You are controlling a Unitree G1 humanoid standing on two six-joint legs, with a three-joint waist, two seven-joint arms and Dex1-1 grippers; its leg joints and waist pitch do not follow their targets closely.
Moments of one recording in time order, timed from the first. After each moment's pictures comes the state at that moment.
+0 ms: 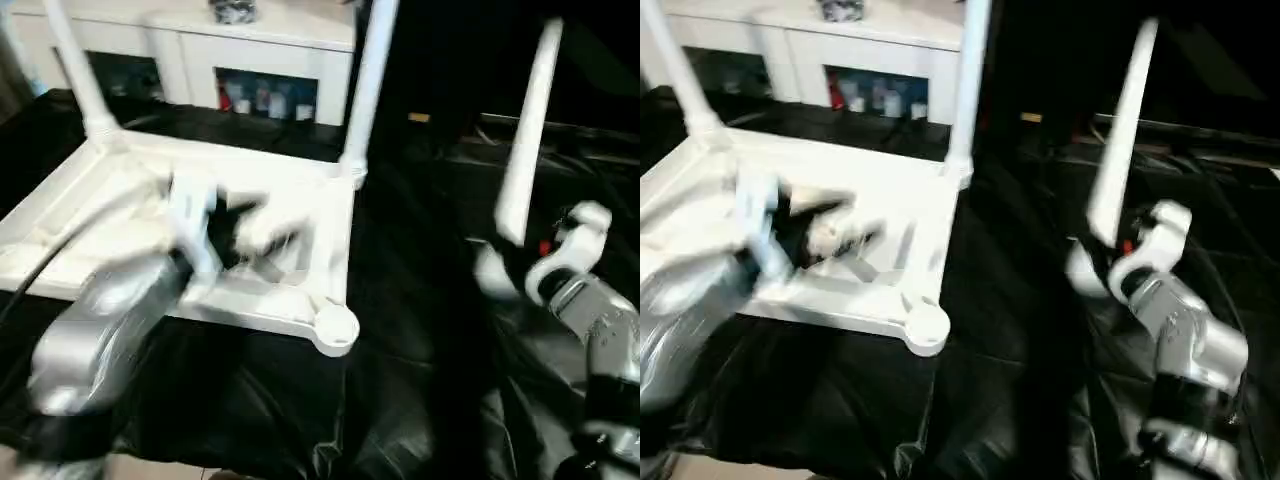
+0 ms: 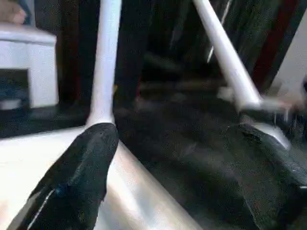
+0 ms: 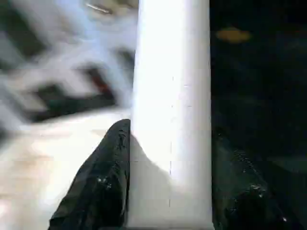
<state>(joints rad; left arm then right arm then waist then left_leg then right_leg) -0.45 0.24 0.09 -0.17 -0.55 0.61 -0.56 -0.37 -0.19 -0.48 0.05 0.54 0.69 0.54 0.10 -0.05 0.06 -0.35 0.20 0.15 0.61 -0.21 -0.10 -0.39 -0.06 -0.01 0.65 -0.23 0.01</state>
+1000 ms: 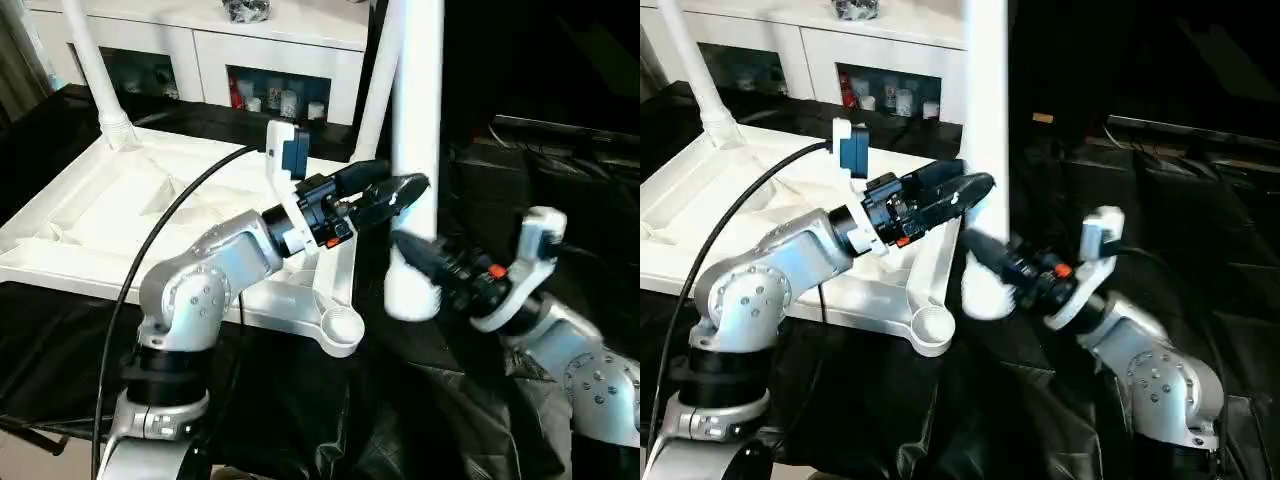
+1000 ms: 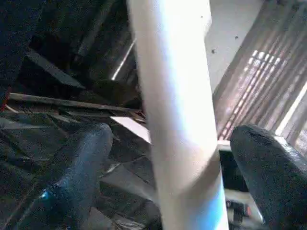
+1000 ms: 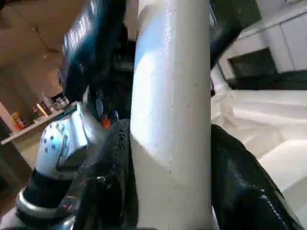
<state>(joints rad) -0.59 0.07 0.01 -0.11 -0.77 0.79 -0.59 -0.19 -0.23 -0.21 -0.23 0.84 0.80 0.87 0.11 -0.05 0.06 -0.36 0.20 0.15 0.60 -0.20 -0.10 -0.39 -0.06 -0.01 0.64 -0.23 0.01</state>
